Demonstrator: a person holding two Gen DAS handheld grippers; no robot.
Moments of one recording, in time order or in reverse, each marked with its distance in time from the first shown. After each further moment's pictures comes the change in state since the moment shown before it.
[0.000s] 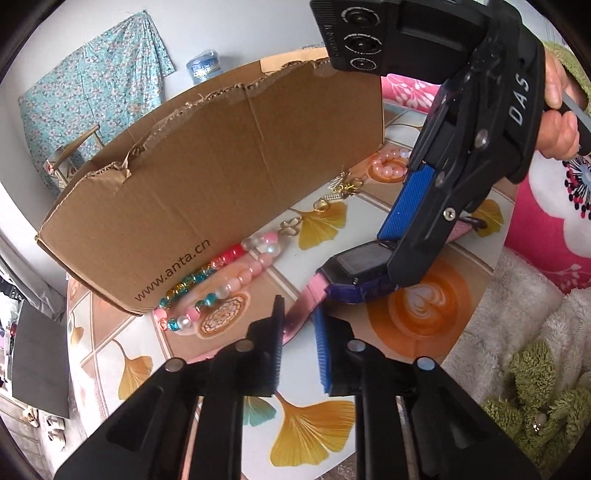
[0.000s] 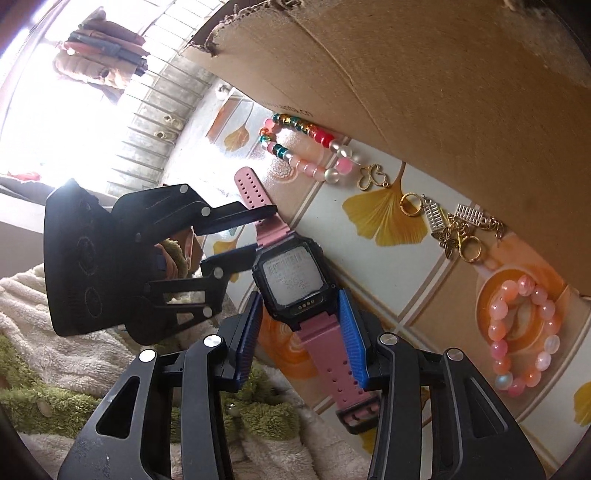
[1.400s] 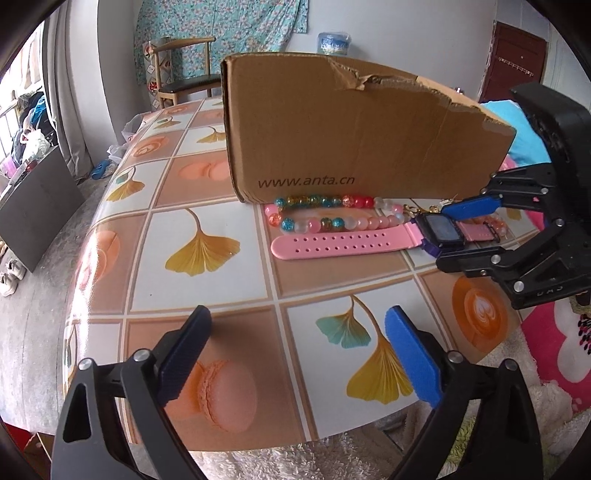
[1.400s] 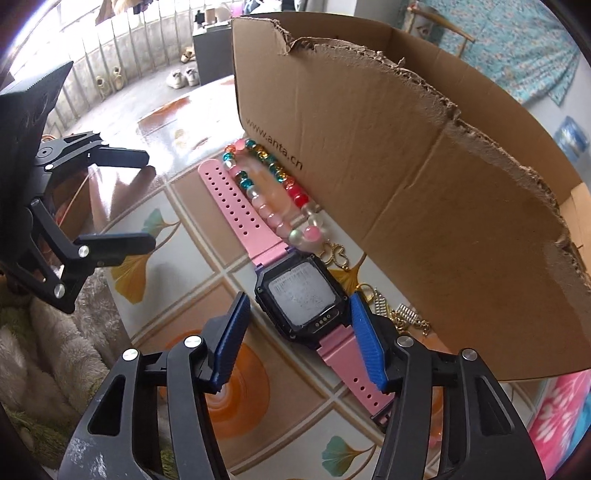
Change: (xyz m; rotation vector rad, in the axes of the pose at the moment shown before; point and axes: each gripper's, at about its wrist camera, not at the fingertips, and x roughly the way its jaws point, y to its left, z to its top) left arm -0.012 0.069 -0.053 -0.546 0.017 0.066; right arm 0.040 0.055 0.001 -0.359 -0.197 -0.592
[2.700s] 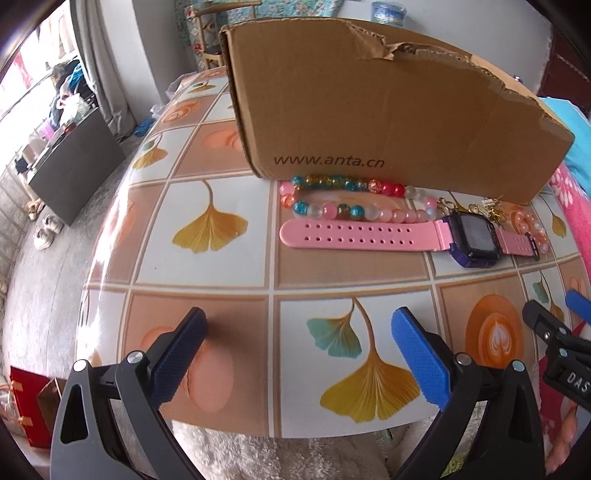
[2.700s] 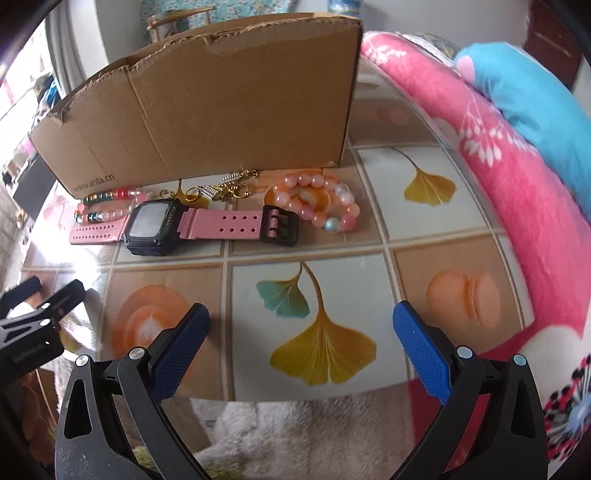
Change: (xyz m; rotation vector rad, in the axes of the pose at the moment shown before) left arm -0.004 -0.034 0.002 -0.107 0.167 0.186; right arm -0.041 -0.002 -0.091 0.823 -0.042 -0.394
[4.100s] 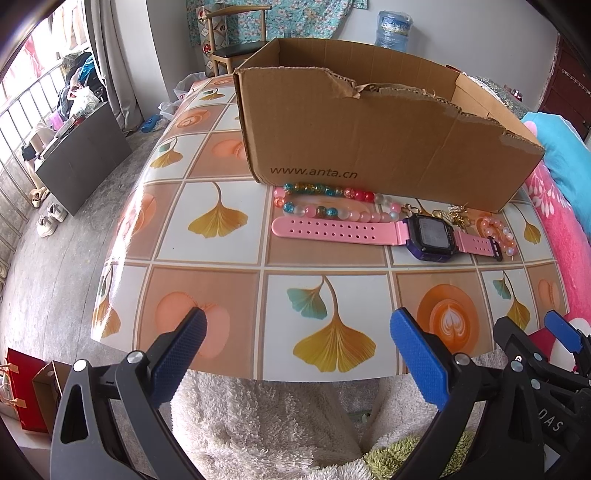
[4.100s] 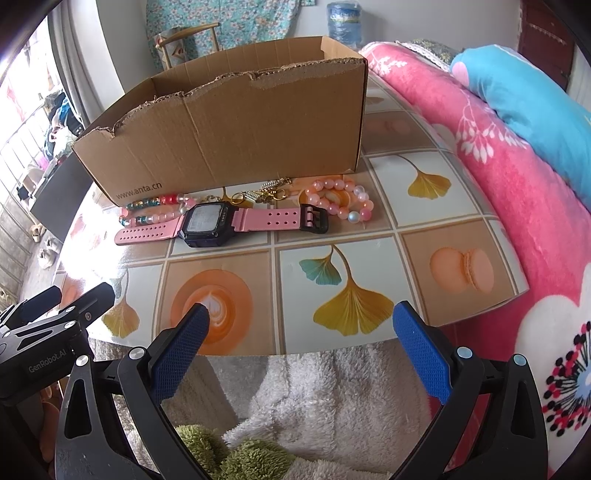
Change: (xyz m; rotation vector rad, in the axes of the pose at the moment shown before) left arm -0.047 -0.013 -0.009 -0.056 -0.007 0.000; right arm -0.043 0.016 -0.018 0.064 -0.026 0.057
